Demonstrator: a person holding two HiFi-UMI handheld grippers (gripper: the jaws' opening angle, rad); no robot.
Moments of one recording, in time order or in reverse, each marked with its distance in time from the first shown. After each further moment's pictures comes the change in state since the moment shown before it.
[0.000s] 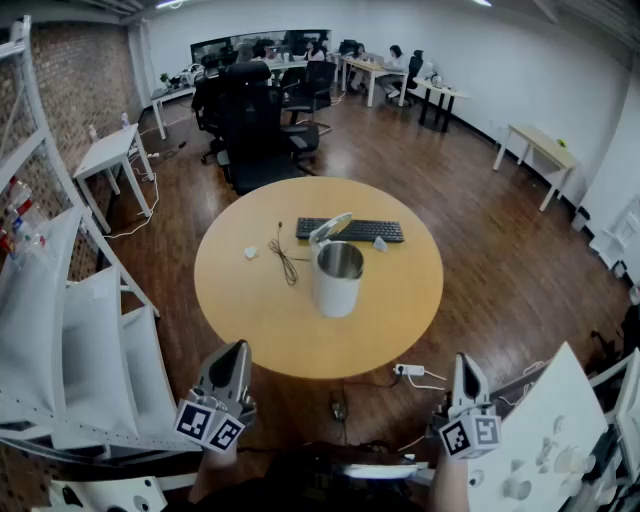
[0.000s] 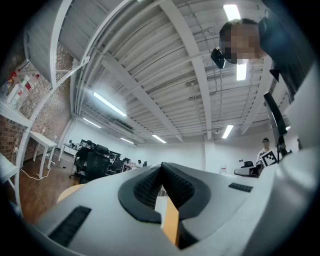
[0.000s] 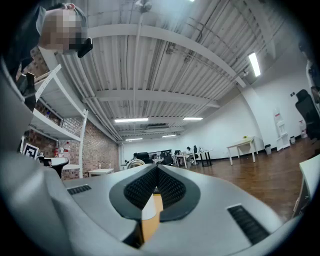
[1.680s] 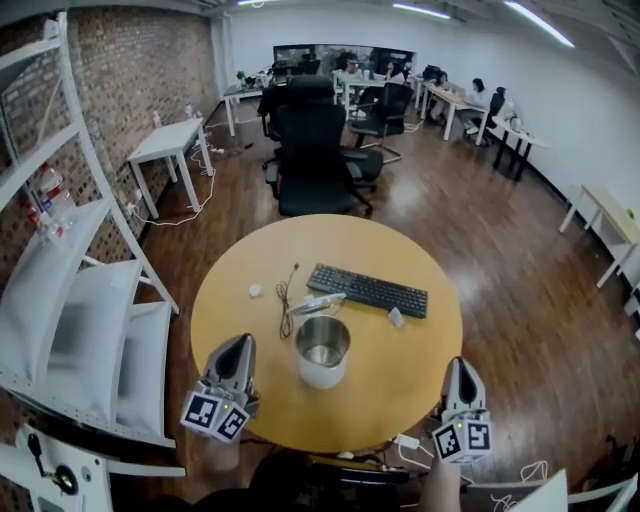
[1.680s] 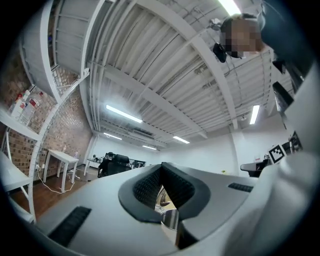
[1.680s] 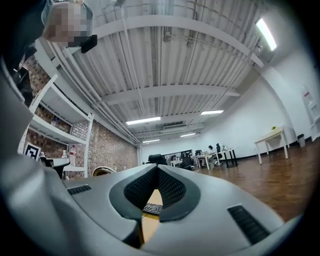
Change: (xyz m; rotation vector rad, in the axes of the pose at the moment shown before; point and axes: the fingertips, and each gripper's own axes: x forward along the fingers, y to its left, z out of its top) left arm 0.195 0.038 -0.029 0.108 -0.060 0.320; right arm 0.272 -0.115 0.008 0.027 -0.001 0.290
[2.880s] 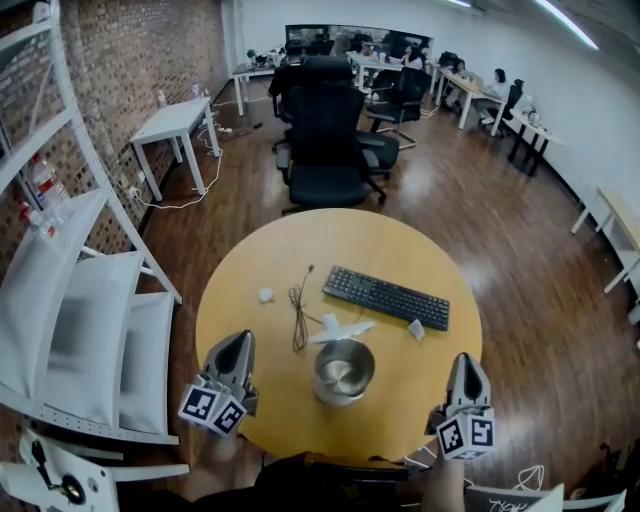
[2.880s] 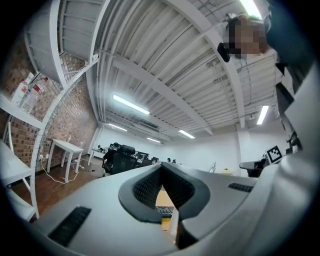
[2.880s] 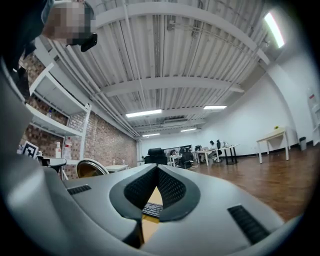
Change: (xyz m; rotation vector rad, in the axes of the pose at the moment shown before) left arm 0.042 0.092 -0.039 -0.063 0.082 0.039; right arm 0.097 0.008 -0.037 -0.031 0.079 -0.026
